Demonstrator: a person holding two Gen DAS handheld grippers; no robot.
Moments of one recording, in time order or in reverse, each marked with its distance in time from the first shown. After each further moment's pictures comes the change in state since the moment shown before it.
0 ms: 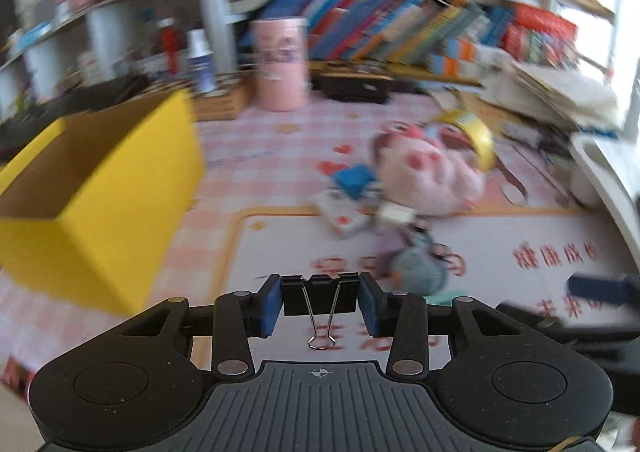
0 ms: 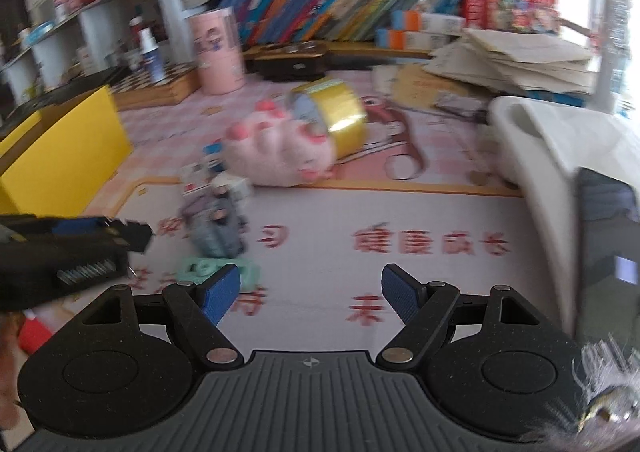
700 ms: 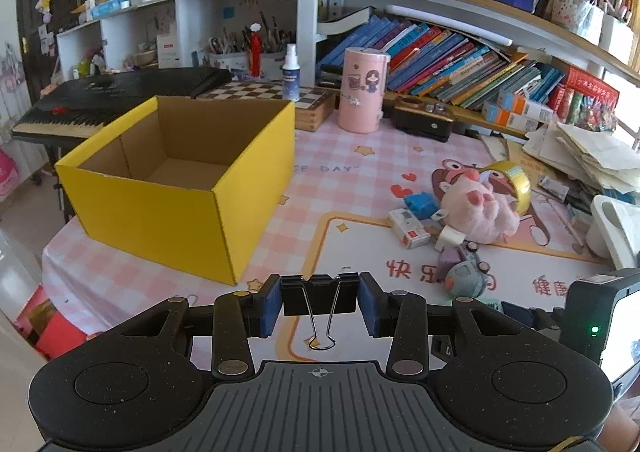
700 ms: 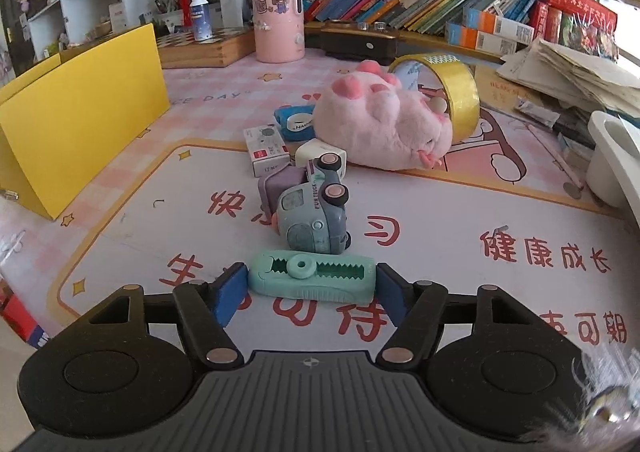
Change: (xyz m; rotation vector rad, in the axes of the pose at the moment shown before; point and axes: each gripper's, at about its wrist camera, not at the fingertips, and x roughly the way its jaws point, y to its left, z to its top) left arm -0.059 0.050 -0.011 -0.140 -0.048 0.062; right arm 0.064 0.072 -0.016 -0.112 0.003 -0.002
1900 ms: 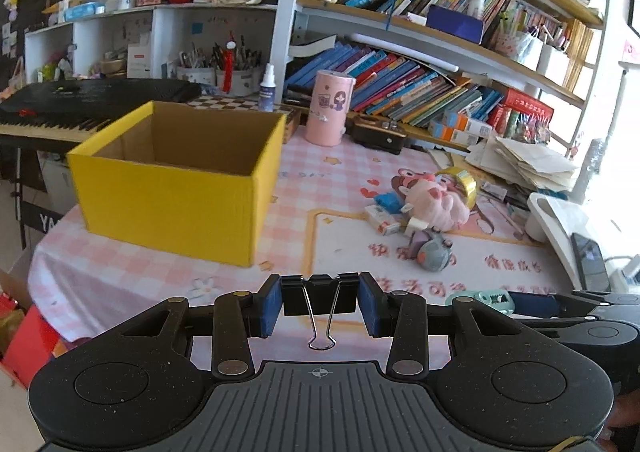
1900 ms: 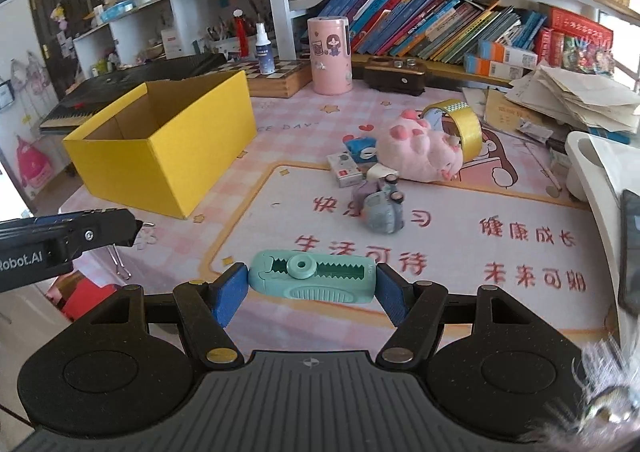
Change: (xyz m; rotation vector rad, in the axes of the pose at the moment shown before) left arm -0.061 0.088 -0.035 0.019 -0.065 -0.212; right arm -0.139 0.055 -0.005 0.021 -0.026 0.093
